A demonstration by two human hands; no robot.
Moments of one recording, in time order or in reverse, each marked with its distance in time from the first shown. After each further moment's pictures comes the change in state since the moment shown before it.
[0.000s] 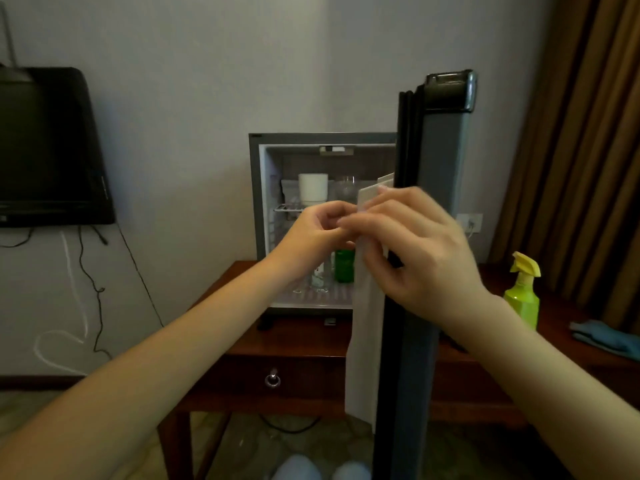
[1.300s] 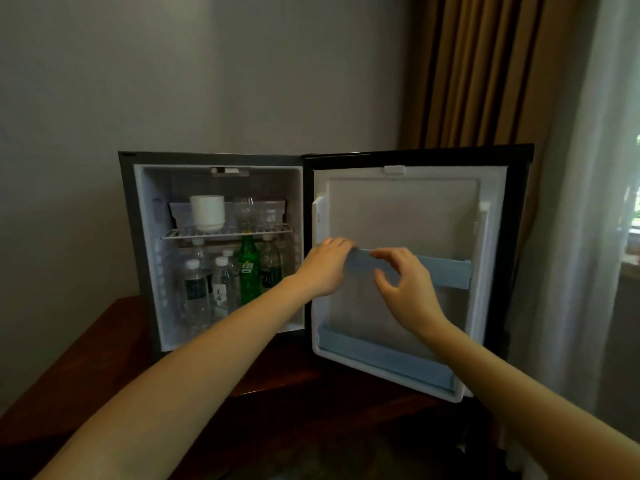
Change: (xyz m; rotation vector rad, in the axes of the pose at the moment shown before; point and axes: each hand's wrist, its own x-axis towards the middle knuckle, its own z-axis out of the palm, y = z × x) left_hand 0.129 -0.074 0.132 0.900 -0.337 0.197; right_hand -0.115 0.103 -0.036 -0.041 -0.167 0.984
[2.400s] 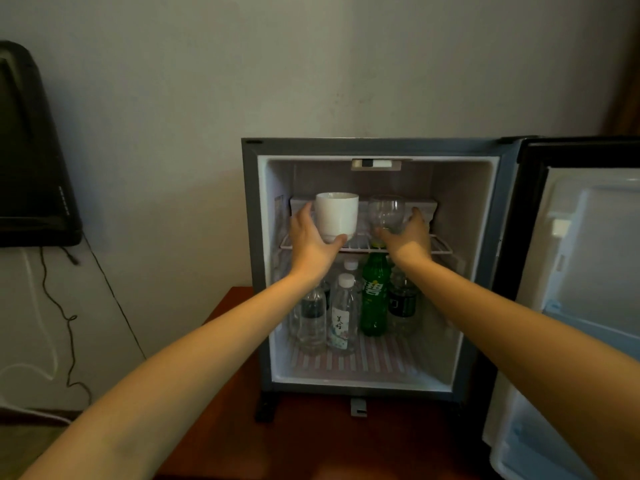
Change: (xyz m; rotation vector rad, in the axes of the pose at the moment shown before) left_hand 0.000 -0.306 -0.030 -0.463 0.658 -0.654; right_hand 0.234 -0.025 0.321 0.260 -0.191 0.444
